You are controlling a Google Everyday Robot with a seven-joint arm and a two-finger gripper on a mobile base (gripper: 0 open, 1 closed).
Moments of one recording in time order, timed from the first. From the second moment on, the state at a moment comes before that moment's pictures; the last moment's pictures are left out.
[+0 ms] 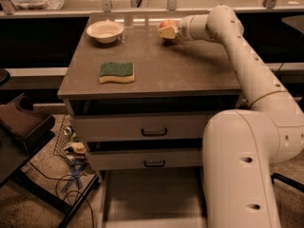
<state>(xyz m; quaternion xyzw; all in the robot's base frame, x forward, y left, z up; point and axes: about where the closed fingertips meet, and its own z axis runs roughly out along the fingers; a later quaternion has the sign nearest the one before) 0.923 -0.088 0.857 -0.28 0.77 0.20 0.54</state>
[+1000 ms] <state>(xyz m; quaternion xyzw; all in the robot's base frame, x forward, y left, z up) 0.798 -0.183 1.065 -0.21 0.69 0.09 0.68</state>
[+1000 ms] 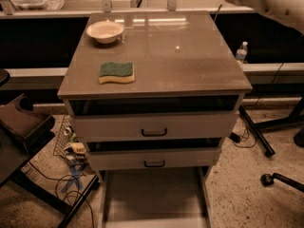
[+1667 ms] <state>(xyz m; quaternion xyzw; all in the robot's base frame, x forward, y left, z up) 0.646 -0.157 1.047 -0.22 0.70 0.12 0.67</state>
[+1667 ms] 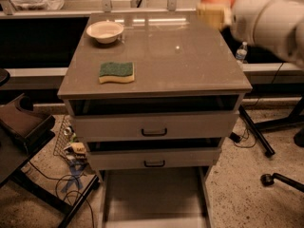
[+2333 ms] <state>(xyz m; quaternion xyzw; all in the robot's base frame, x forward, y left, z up) 0.535 -0.246 0.928 -0.22 0.78 0.13 0.57</state>
